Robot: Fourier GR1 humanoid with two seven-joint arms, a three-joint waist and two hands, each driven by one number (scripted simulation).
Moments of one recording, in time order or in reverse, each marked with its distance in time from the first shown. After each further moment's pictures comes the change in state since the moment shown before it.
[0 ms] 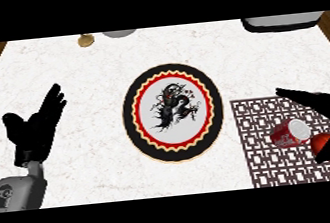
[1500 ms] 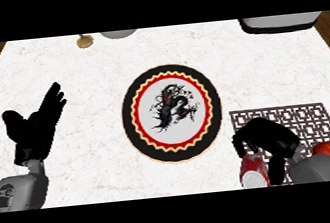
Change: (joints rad) left arm -0.007 -0.071 0.083 -0.020 -0.084 -0.059 0.040; right arm 0.065 0.342 0.118 -0.142 0.367 -0.009 0.026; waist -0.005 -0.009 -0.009
